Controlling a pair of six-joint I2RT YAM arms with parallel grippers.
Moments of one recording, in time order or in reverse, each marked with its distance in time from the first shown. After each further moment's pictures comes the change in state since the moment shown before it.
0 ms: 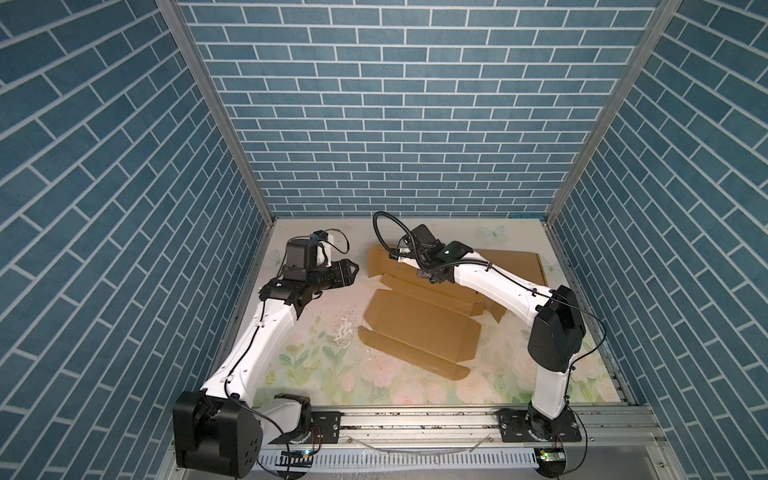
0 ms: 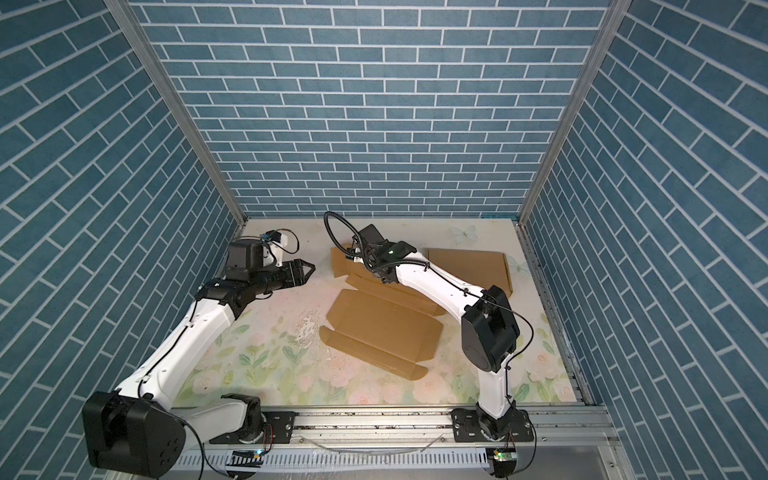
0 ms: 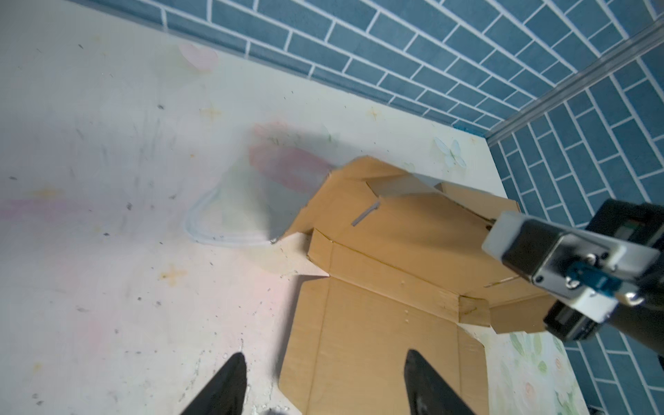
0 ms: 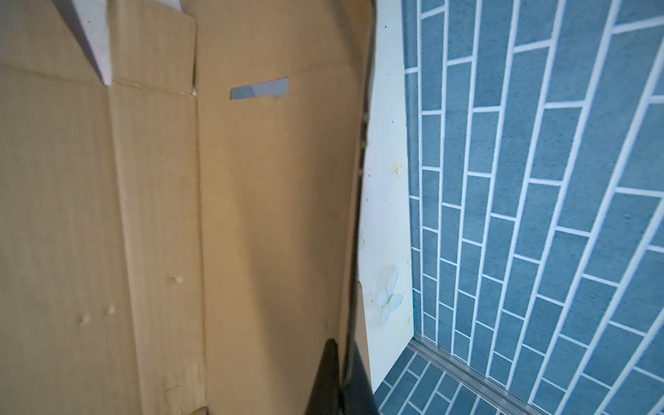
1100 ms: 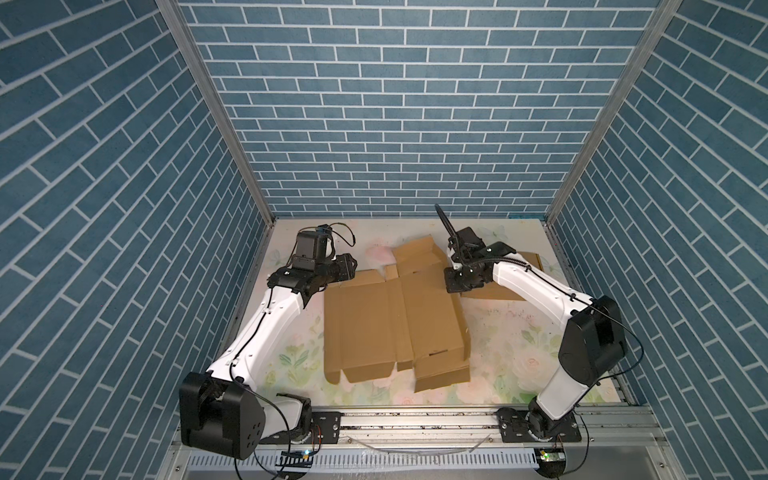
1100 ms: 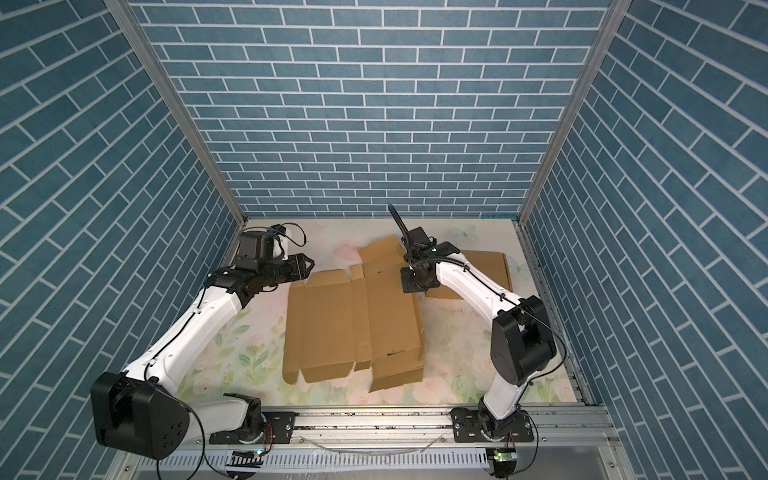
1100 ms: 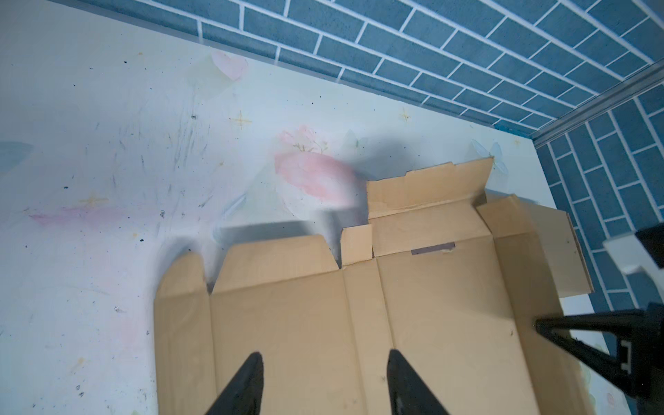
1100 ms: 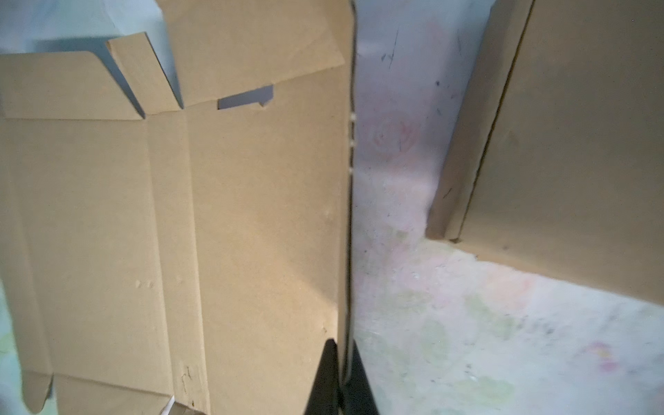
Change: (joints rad) left arm -0.041 0.080 0.120 -0.084 -0.139 -0.001; right arm -0.243 -0.150 -0.162 -0.273 -0.520 1.071
